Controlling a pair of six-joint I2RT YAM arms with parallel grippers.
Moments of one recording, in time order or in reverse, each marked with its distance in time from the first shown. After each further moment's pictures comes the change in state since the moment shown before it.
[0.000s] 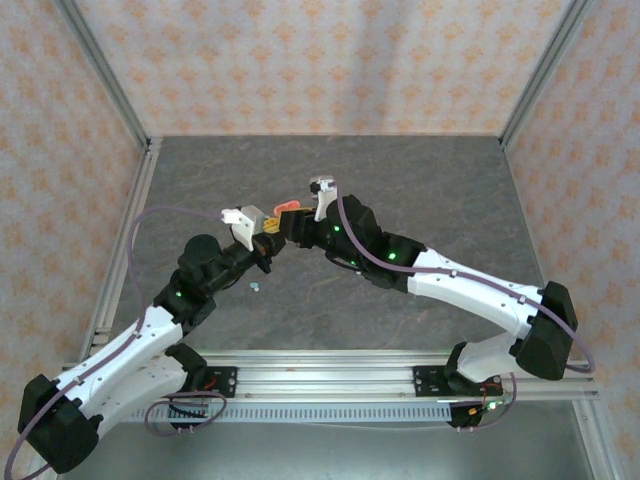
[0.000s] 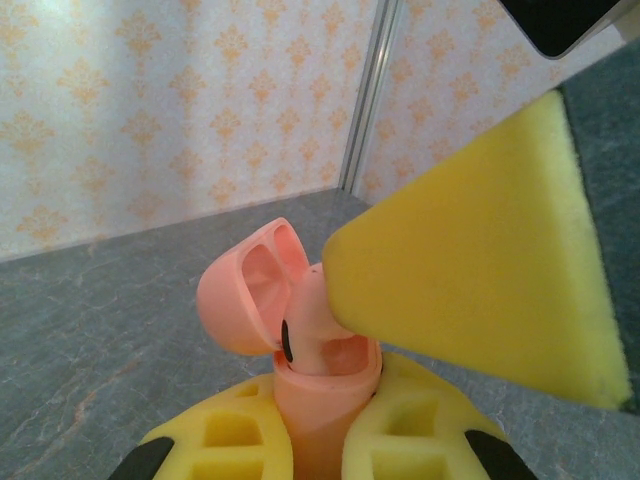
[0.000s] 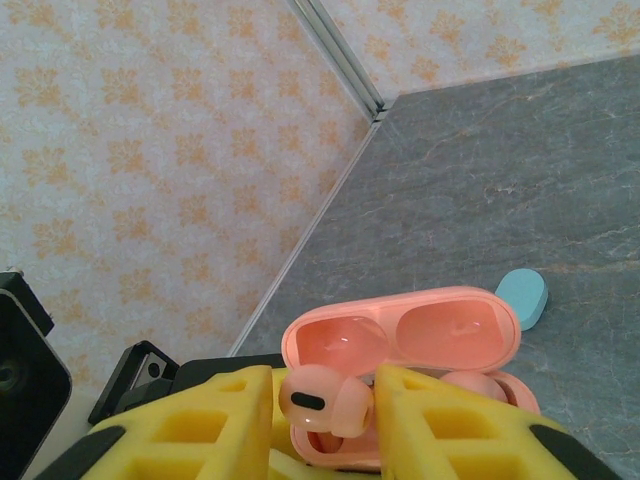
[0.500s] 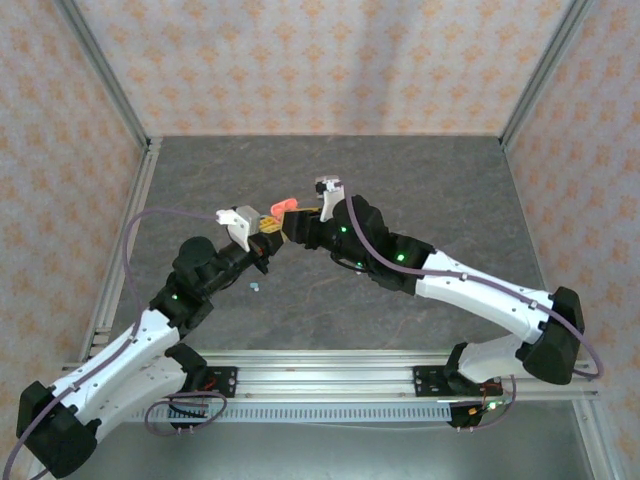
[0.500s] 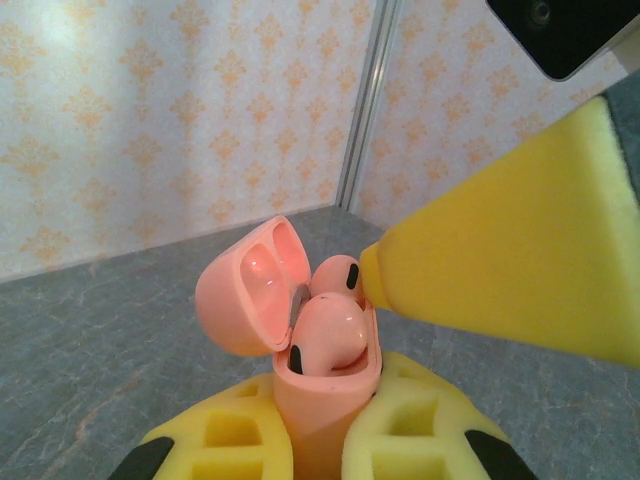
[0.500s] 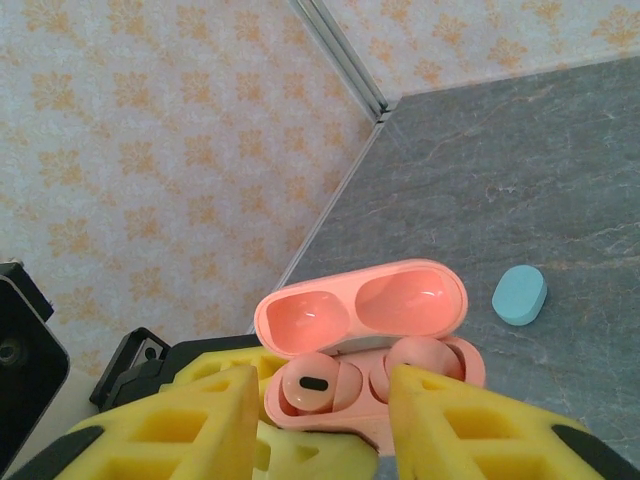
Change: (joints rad) left arm 0.000 -0.039 0.000 0.000 -0.001 0.000; right arm 0.003 -0.047 0.003 -0.045 0.000 0.008
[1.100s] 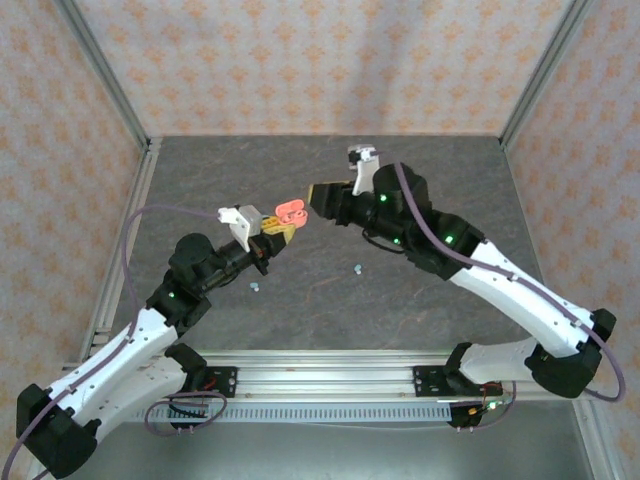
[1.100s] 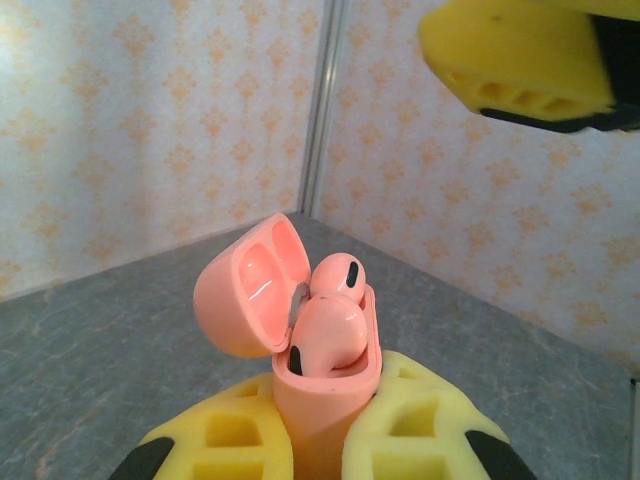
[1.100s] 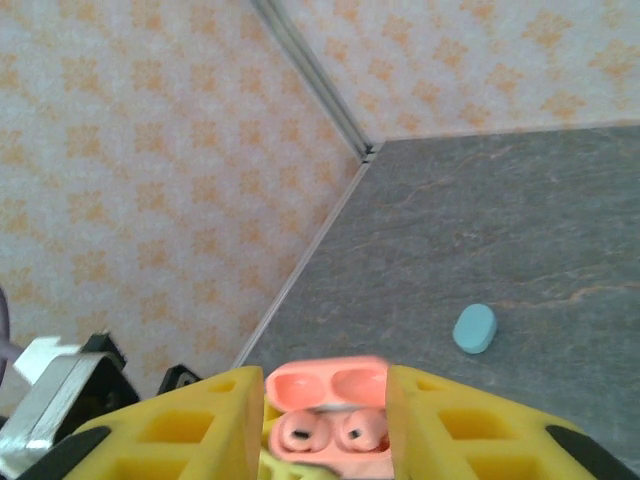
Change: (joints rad) left arm 0.000 0.006 0.048 -0.030 0.120 0.023; right arm -0.130 -0.086 0.237 -0.325 -0.082 -0.071
